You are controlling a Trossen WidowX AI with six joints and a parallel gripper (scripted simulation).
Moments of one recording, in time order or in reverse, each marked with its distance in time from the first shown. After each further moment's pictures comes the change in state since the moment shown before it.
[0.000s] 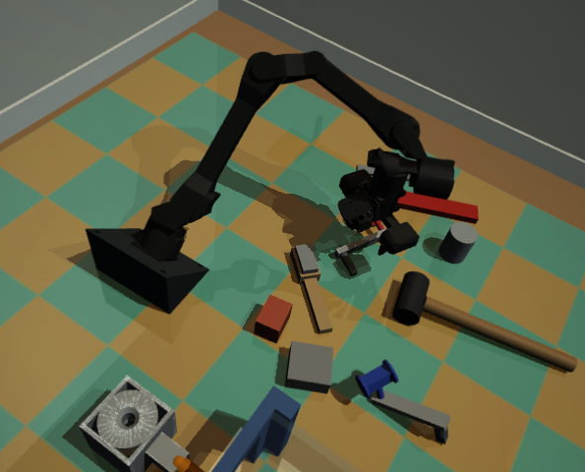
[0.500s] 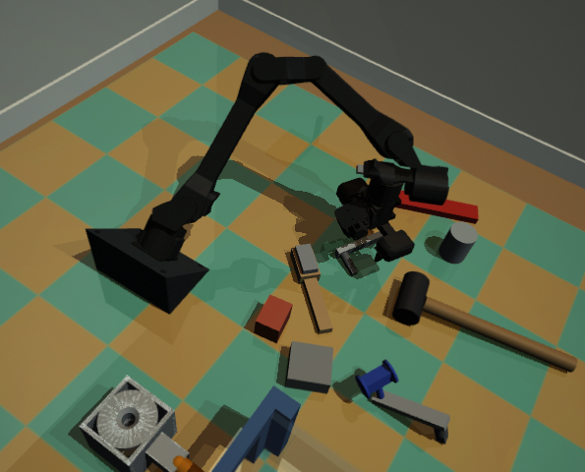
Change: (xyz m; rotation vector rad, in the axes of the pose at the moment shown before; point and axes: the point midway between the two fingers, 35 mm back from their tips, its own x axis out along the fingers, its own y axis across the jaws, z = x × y) arm 0.024 -0.001 0.001 0.000 0.003 -0.001
